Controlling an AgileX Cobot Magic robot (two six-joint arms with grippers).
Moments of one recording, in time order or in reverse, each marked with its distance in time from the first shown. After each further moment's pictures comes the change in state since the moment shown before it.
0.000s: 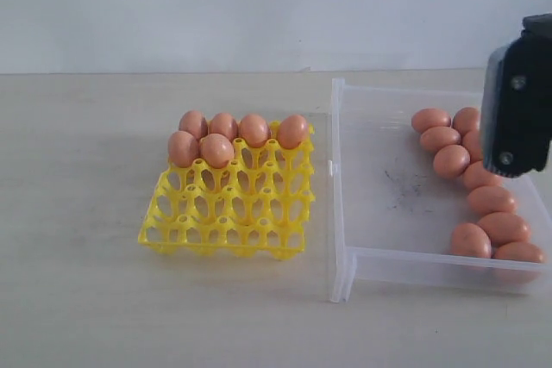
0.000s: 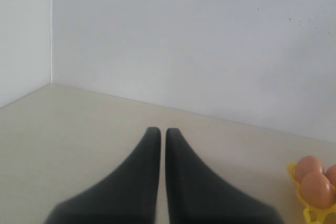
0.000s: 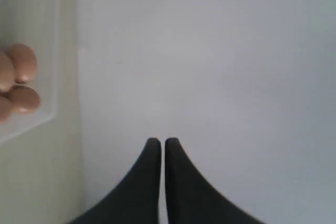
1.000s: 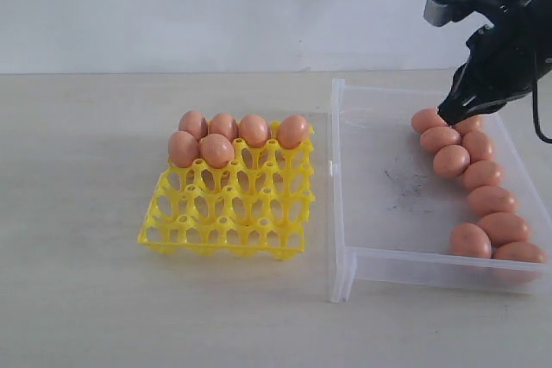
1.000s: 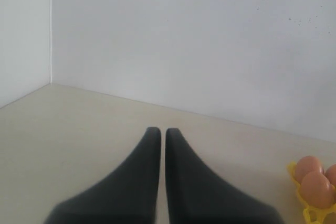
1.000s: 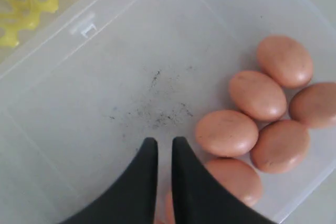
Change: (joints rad) left arm 0.000 0.000 0.000 0.000 0.000 0.000; right arm -0.593 0.729 -0.675 1.984 0.223 -1.053
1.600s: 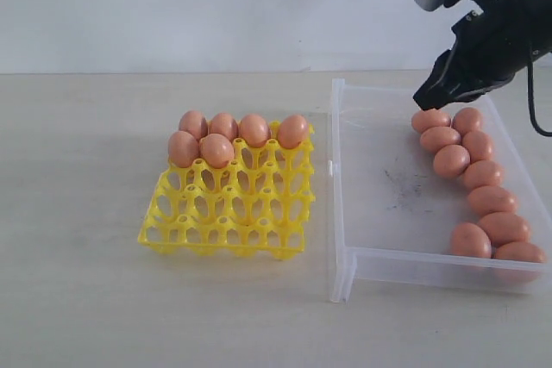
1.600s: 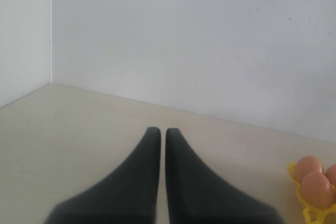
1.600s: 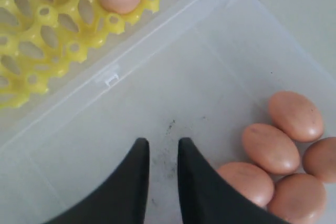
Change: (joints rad) left arm 0.000 0.000 0.000 0.000 0.000 0.000; right arm 0.000 0.000 0.000 0.196 -0.048 -0.147
